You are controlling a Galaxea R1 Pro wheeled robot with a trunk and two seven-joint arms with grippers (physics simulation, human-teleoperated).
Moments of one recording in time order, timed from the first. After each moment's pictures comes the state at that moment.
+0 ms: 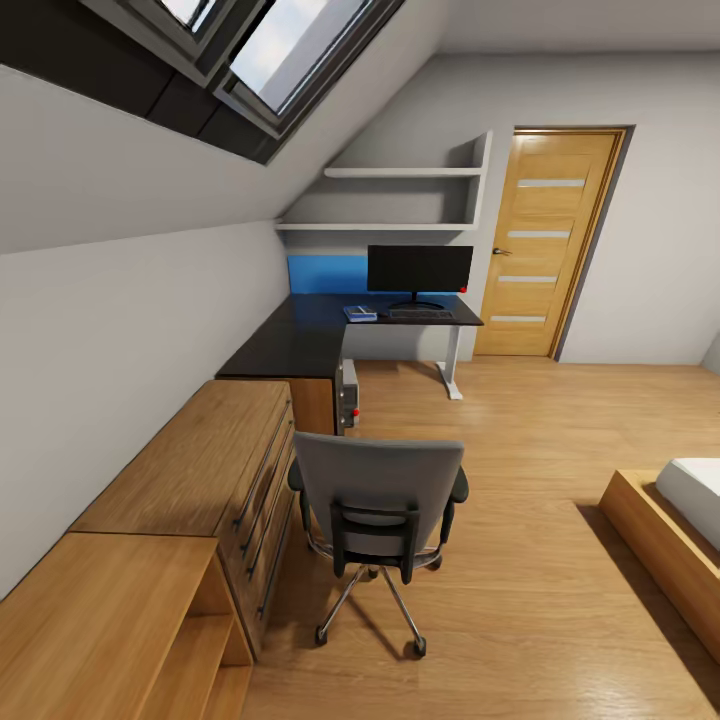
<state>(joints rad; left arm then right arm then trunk) 0.00 -0.04 -0.24 -0.29 0.29 -0.78 0.27 -0.23 0.04 0.34 0.00 -0.34 -0.85 -0.25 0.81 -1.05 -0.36</state>
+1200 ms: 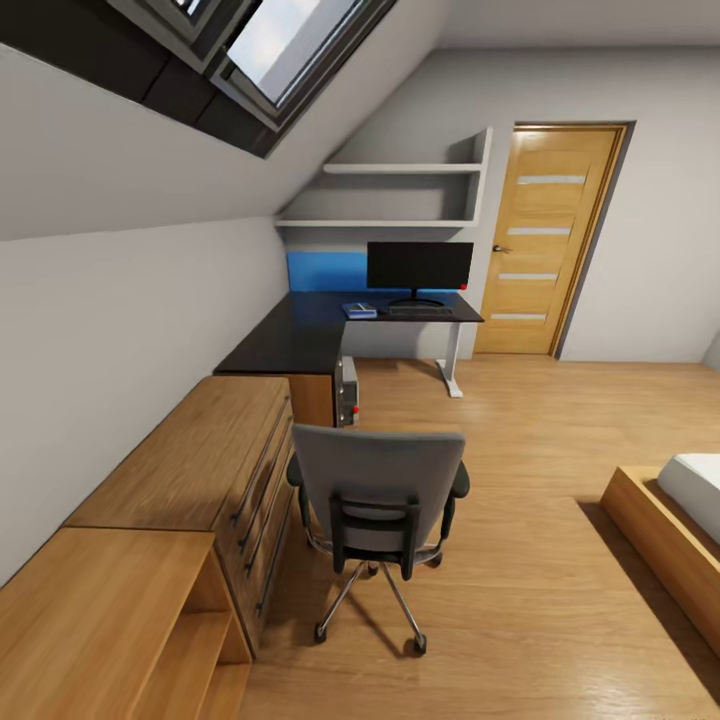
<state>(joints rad) 0.00 -0.05 -0.24 -0.29 0.29 -0.75 0.28 -0.23 0.01 0.34 0.00 -0.34 -0.85 -0.25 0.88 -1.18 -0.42</state>
